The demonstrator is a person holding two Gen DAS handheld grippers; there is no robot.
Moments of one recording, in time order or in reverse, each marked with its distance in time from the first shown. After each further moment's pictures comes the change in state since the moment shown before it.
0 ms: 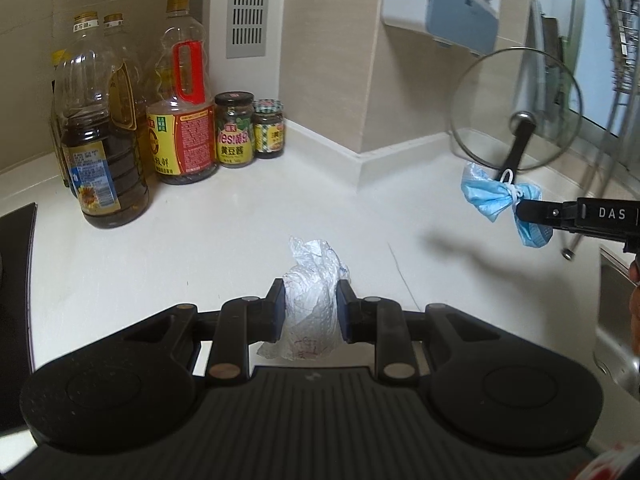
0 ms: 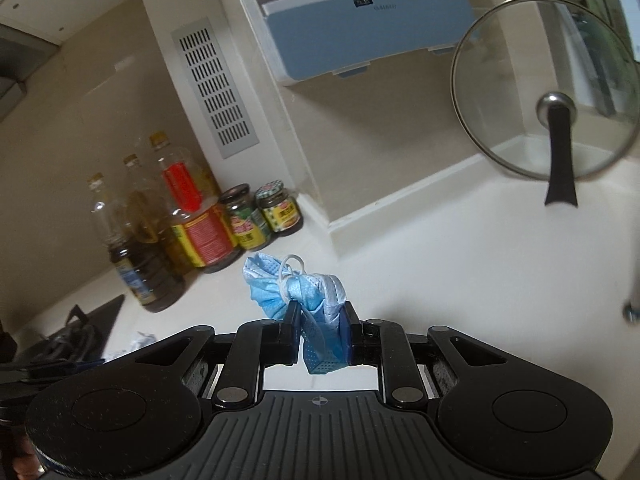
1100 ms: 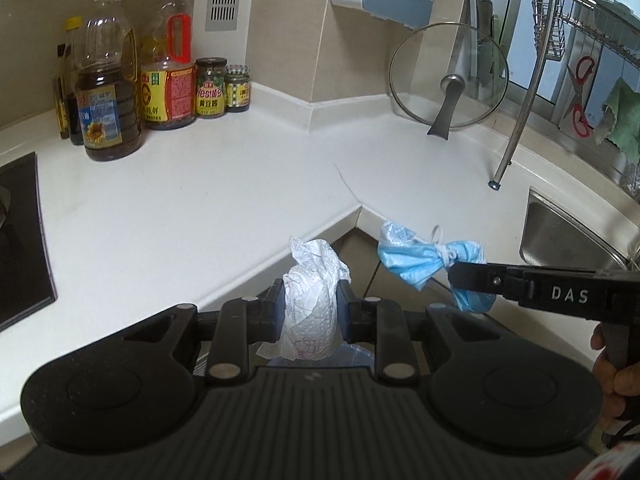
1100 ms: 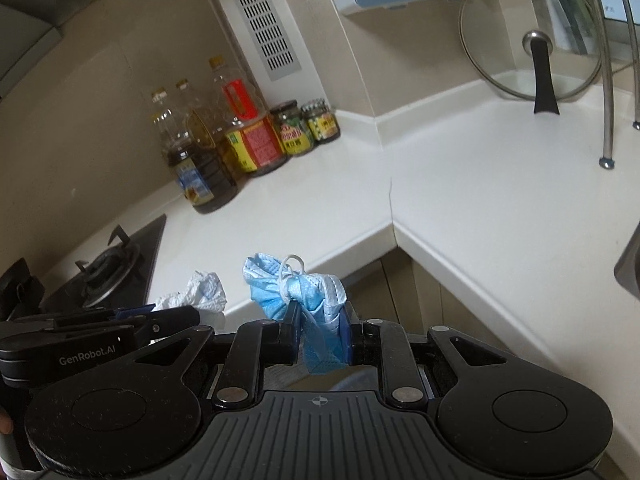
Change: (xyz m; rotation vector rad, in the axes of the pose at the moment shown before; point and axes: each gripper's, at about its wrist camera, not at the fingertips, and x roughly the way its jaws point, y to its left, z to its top) left arm -0.104 0.013 -0.089 0.021 0.057 -0.132; right arm -0.086 0.108 -0.135 0.024 0.127 -0.039
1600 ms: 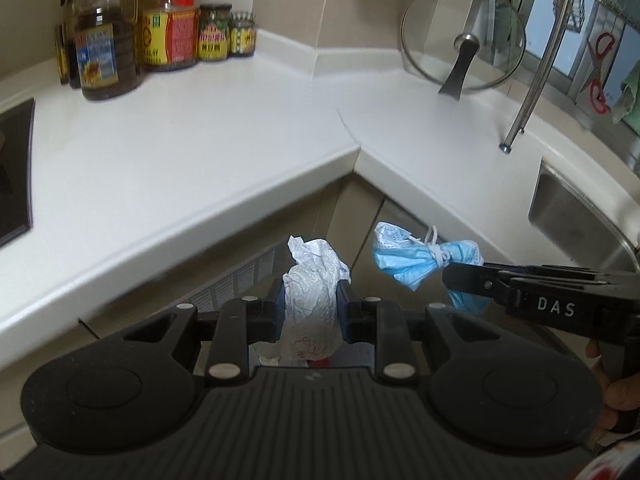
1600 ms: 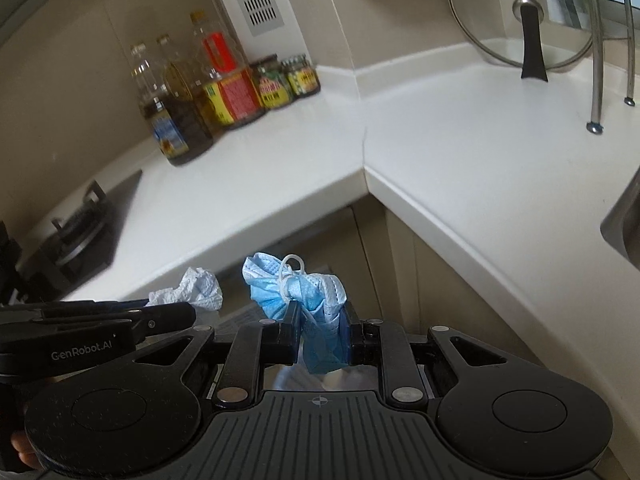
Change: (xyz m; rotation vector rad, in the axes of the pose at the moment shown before) left arm 0.028 -0.021 -0.034 -0.053 0.123 0.029; right arm 0.014 -0.024 -0.031 -0.032 0.108 -0.061
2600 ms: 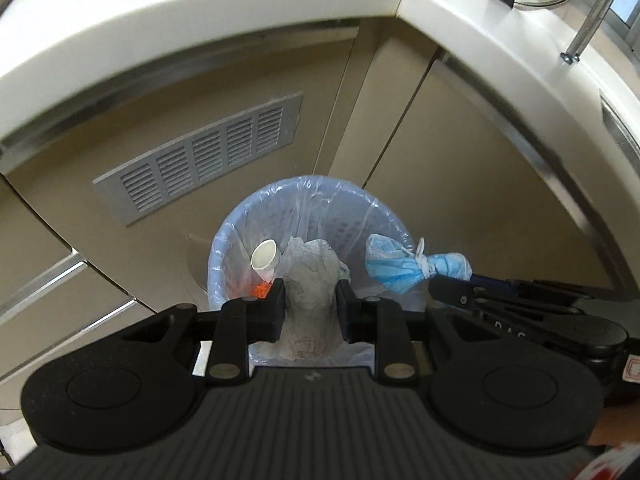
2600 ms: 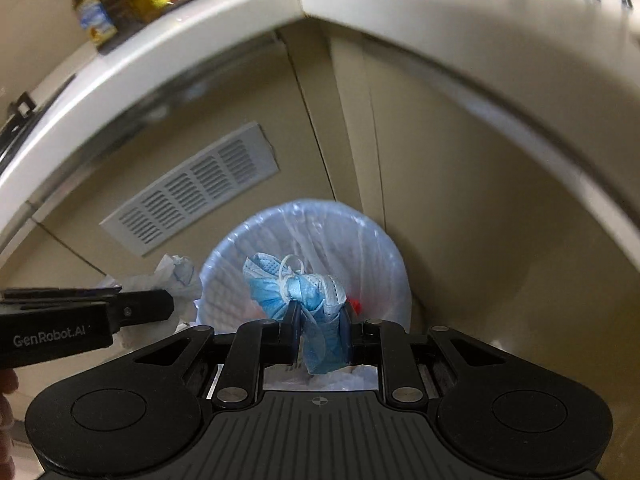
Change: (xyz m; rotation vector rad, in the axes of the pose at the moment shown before) left arm 0.104 0.003 -0.080 -0.098 0.242 0.045; right arm 0.099 -0.055 -0.090 0.046 0.232 -0.105
